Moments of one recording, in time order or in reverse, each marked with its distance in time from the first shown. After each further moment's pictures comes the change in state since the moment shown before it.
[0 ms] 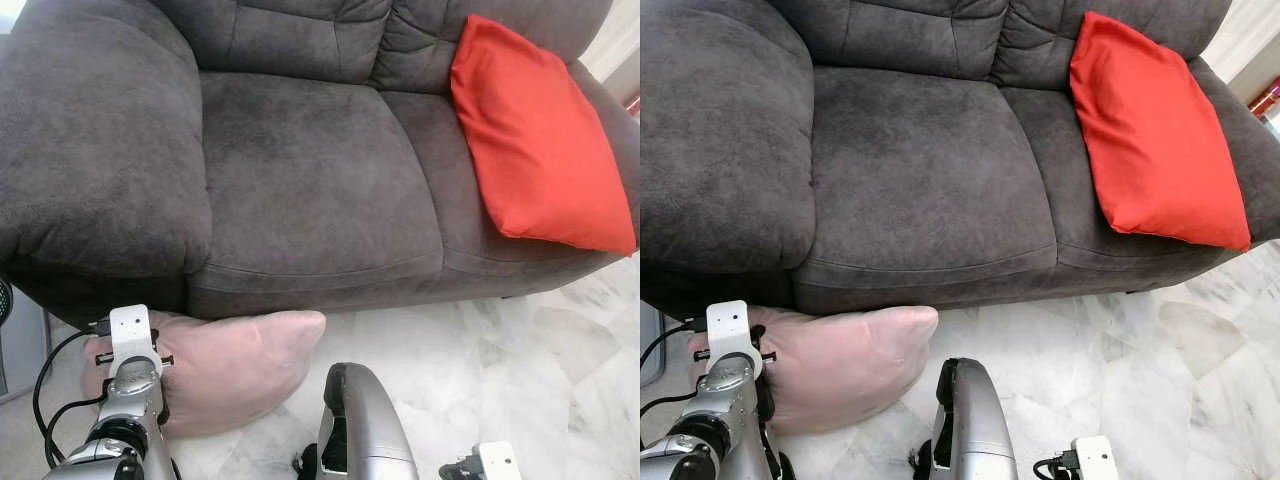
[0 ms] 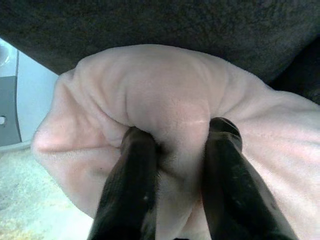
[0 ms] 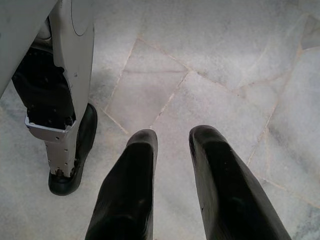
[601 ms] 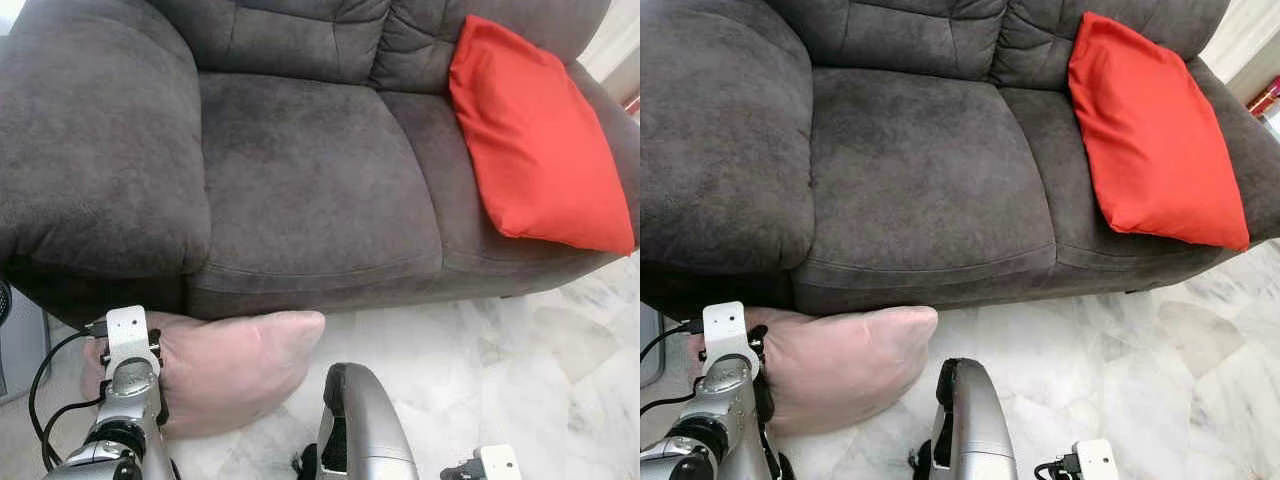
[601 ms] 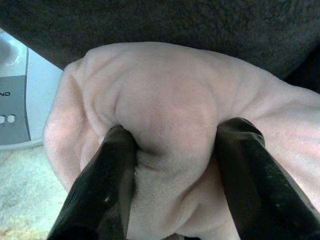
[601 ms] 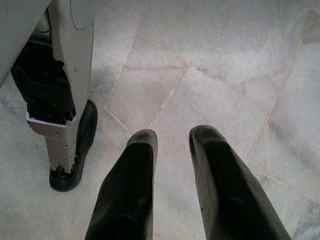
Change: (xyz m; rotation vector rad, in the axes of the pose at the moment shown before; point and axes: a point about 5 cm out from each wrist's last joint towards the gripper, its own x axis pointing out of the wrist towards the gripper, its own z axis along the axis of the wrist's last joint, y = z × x) left arm 0.000 0.004 -0.002 0.007 0.003 0.033; right arm -0.003 0.000 -0.006 0.004 0.005 0.002
